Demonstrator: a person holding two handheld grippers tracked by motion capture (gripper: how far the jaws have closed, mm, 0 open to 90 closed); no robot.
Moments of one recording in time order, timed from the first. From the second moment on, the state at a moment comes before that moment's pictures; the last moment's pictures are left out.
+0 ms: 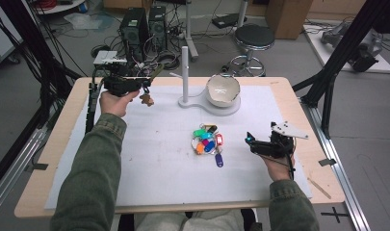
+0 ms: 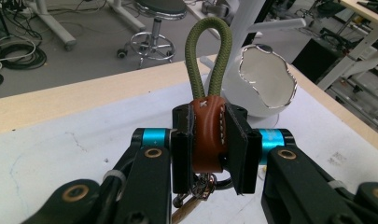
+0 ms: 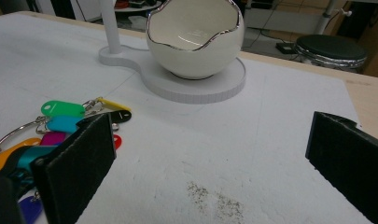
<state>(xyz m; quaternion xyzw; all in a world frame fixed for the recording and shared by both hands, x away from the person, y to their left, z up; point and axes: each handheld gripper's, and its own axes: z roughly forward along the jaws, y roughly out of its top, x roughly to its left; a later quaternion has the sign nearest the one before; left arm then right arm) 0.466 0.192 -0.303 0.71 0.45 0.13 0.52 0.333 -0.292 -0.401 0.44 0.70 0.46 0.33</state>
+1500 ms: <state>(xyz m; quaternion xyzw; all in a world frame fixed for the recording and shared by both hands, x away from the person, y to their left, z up) 0.486 0.159 -0.335 0.71 0.45 0.12 0.52 0.333 -0.292 -0.403 0.44 0.70 0.46 0.32</state>
